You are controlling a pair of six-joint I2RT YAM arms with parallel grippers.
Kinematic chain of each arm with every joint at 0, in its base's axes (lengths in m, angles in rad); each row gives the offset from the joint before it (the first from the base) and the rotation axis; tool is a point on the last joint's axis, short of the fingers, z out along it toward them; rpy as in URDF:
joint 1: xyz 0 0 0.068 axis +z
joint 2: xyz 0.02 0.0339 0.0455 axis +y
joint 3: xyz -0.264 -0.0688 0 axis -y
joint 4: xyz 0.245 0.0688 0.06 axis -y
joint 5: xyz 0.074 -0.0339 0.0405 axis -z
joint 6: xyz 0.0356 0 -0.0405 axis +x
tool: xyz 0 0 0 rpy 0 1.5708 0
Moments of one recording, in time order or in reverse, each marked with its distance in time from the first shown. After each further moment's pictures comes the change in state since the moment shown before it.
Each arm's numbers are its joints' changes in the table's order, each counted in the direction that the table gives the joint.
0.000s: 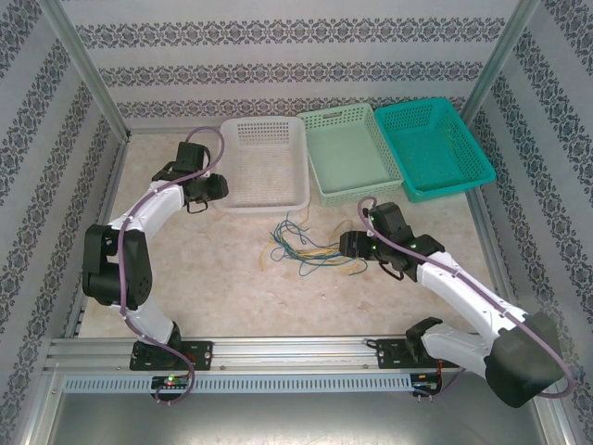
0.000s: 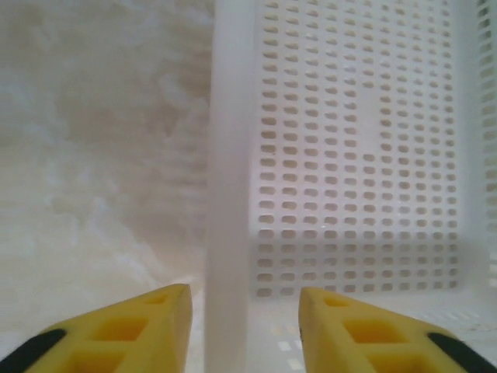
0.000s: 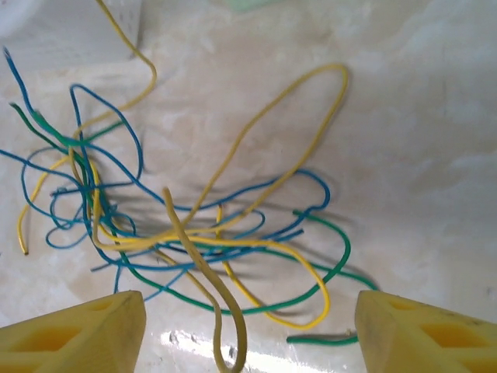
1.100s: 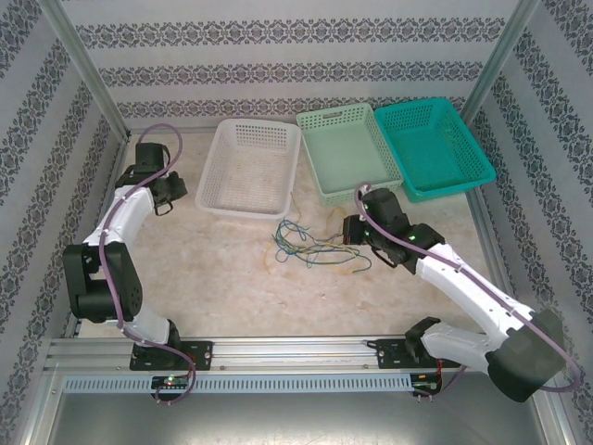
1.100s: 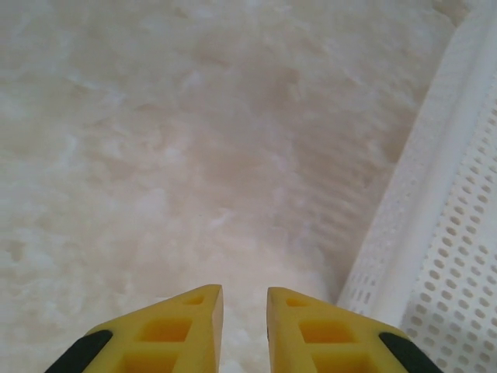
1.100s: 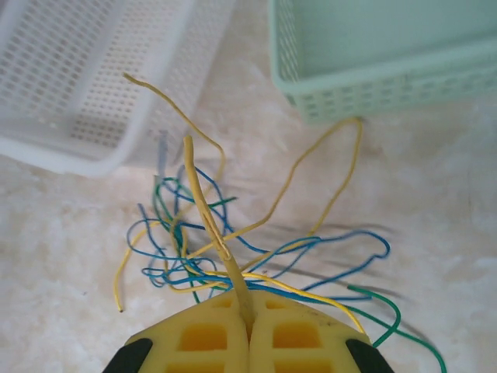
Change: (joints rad) left arm 0.225 -0.114 -0.042 -0.066 -0.131 0.010; right arm 0.093 0.008 0.257 -0.044 0.070 -0.040
